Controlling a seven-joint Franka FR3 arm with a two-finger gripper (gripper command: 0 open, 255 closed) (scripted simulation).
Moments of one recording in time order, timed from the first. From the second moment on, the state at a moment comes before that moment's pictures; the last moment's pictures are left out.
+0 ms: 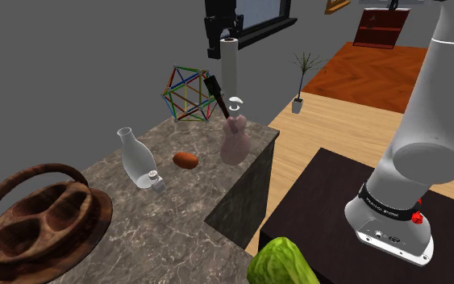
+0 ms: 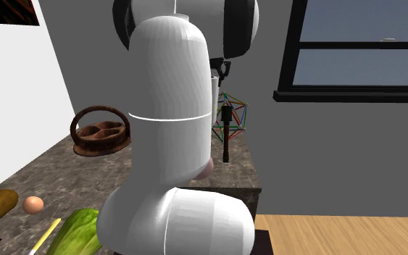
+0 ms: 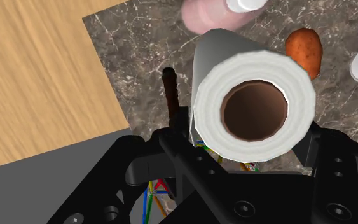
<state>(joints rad) -0.03 0.15 -0.03 -1.46 0.06 1.58 0.14</state>
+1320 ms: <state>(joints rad) 0.23 0.16 0.16 -1.57 0.04 1.73 0.58</state>
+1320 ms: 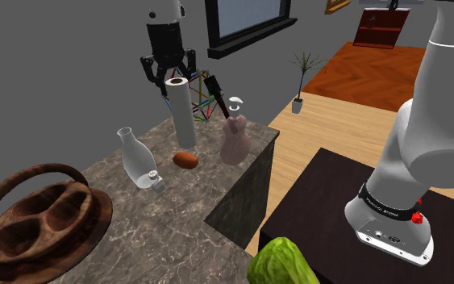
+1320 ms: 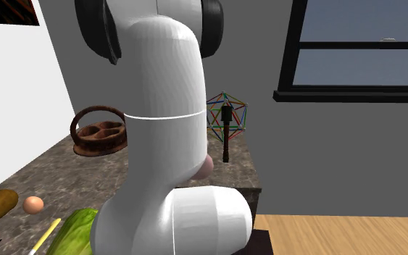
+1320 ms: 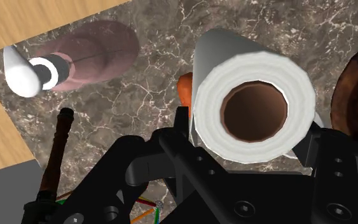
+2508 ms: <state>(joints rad) 0.49 0.49 0.26 -1.23 -0.06 1.73 0.93</state>
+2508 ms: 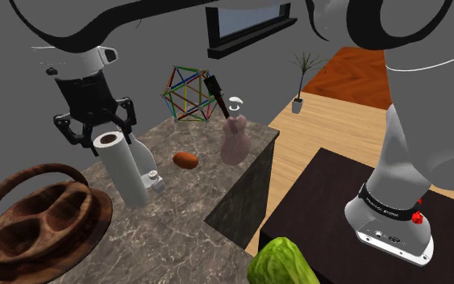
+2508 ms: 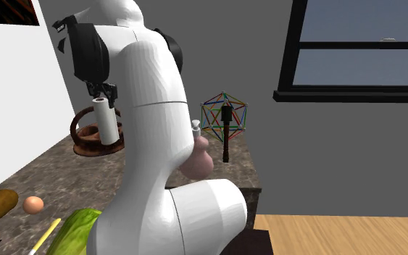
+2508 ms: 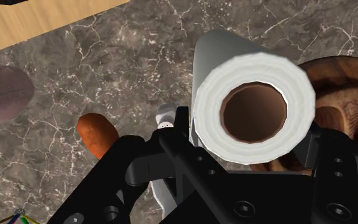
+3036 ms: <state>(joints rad) 0.48 0.49 0.26 -1.34 -0.06 1.84 0.93</state>
